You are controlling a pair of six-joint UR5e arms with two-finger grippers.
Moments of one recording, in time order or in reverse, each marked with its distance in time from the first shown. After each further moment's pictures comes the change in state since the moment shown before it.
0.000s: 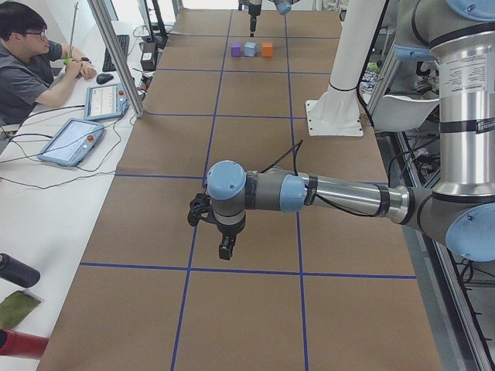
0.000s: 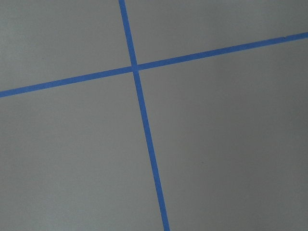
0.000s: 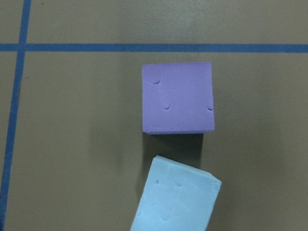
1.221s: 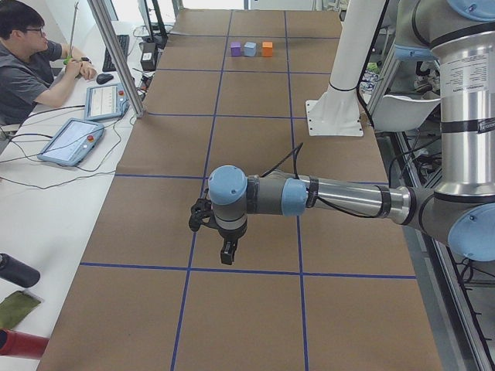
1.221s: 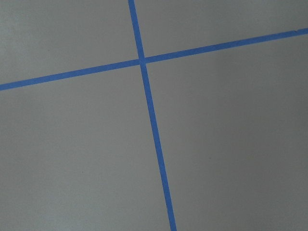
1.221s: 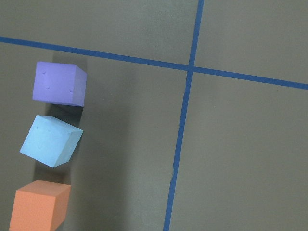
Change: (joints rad) left arm -0.011 0.009 0.013 -0.003 0.010 0.008; right arm 0.441 0.021 0.099 -0.608 0.107 -0.693
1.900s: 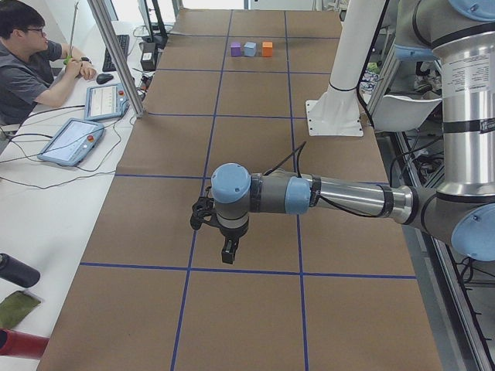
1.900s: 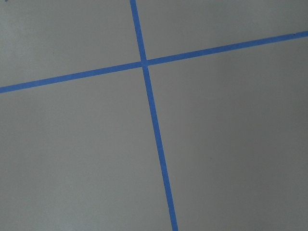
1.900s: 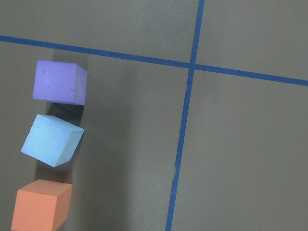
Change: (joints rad) left arm -0.009 0.011 -0.024 0.000 -0.002 0.004; right arm -0.011 0.002 -0.002 0.000 0.006 0.002
